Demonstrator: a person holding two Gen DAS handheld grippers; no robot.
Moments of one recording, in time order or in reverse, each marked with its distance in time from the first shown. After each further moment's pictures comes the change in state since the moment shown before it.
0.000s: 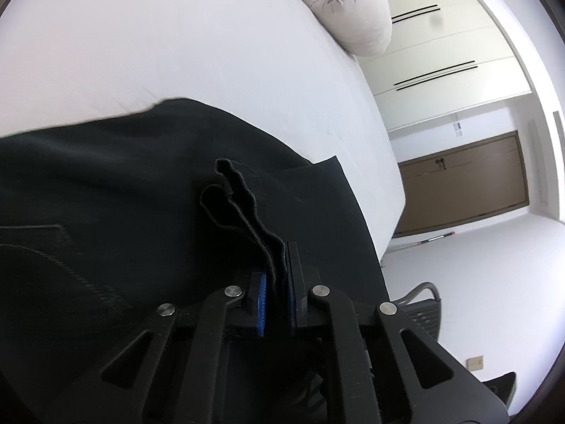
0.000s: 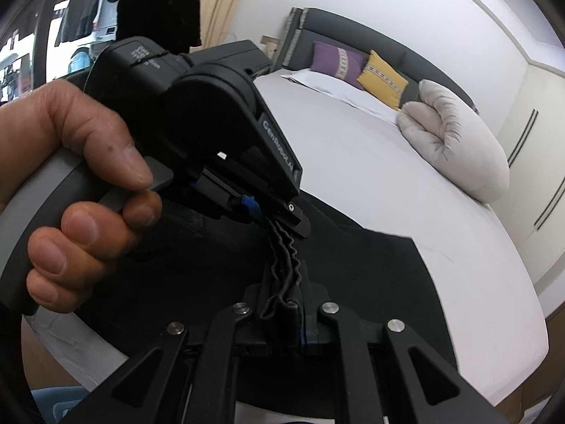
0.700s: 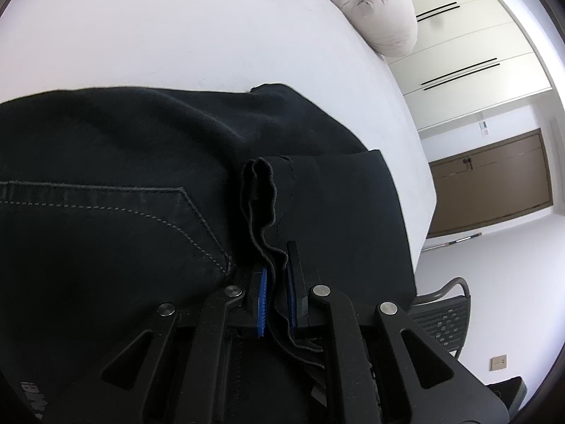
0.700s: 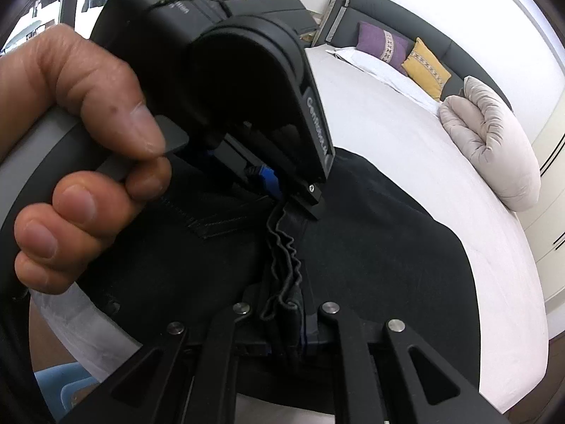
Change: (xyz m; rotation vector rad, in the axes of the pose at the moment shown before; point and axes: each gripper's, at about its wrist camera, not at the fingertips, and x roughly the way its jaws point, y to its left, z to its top) left arm 0.012 0.031 -0.019 -0.006 -0.006 0.122; right arm 0.055 0.027 0.003 -0.099 0.138 0.102
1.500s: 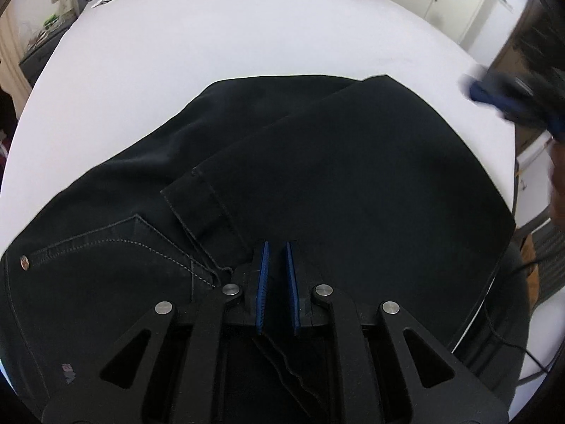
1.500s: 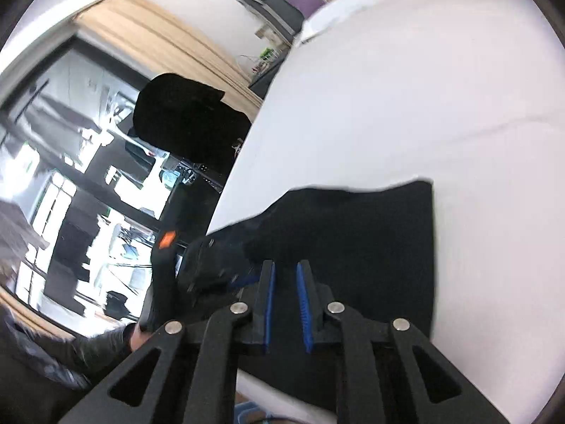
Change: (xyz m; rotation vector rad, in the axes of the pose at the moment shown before) left arm 0.048 -0.122 -0.033 0.450 -0.016 0.486; right arm 0.061 -0.326 -0.037 0.760 -0.032 0.834
